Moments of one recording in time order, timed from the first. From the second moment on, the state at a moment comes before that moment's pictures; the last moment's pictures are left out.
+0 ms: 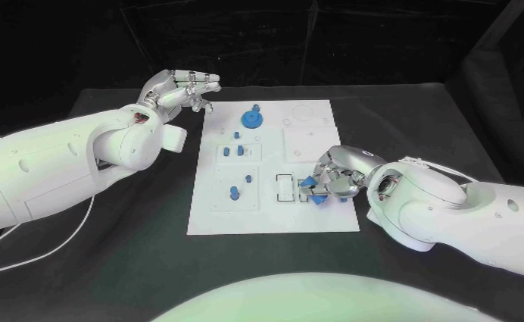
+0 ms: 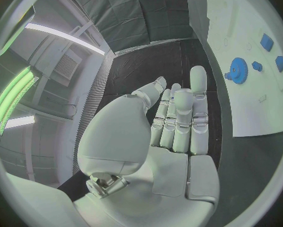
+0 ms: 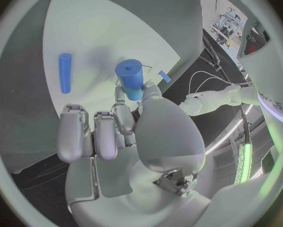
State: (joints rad) left arm 1.23 -0.81 -0.10 1.41 -0.06 -0.27 0.37; left_hand 1.33 -0.07 0.38 -0.06 0.05 1.01 0.18 0.13 0.07 1.10 0.11 0.23 0.10 1.22 0.02 1.12 0.66 0.17 1.22 0.12 0.54 0.77; right arm 1.00 -1.07 -0.05 1.99 -1.47 -0.36 -0.56; right_hand 1.28 -0.01 -0.17 0.28 0.40 0.98 0.07 0.43 0.33 1.38 -0.01 1.25 1.24 1.47 -0.07 1.45 1.31 0.07 1.46 0.04 1.41 1.27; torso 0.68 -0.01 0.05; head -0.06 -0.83
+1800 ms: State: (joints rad) left arm 1.23 -0.81 -0.10 1.42 -0.06 -0.26 0.36; left_hand 1.33 -0.07 0.38 -0.06 0.05 1.01 0.18 0.13 0.07 1.10 0.10 0.24 0.10 1.22 0.02 1.12 0.66 0.17 1.22 0.12 0.54 0.76; right arm 1.00 -0.91 -0.05 1.89 -1.47 -0.42 -0.67; right_hand 1.04 -0.03 -0.23 0.29 0.09 0.98 0.07 0.44 0.37 1.32 -0.01 1.03 1.10 1.47 -0.08 1.43 1.31 0.07 1.44 0.03 1.37 1.20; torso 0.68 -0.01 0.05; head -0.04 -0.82
